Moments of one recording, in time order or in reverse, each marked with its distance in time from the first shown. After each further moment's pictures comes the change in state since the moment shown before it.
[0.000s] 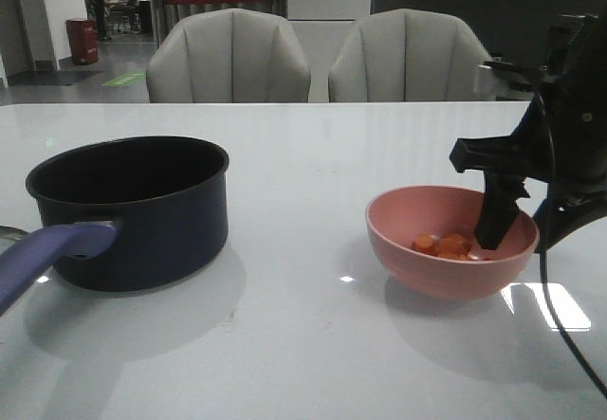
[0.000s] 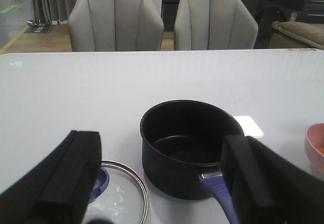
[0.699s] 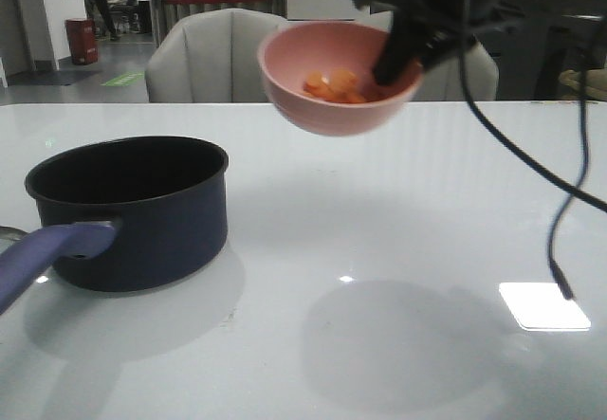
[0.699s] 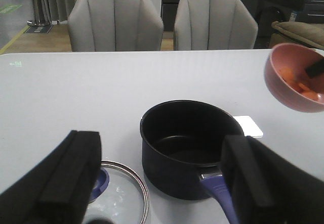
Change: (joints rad) left arm 0.000 0.000 0.000 0.001 0.000 0.000; right arm 0.192 -0.032 -0.391 0.057 0.024 -0.132
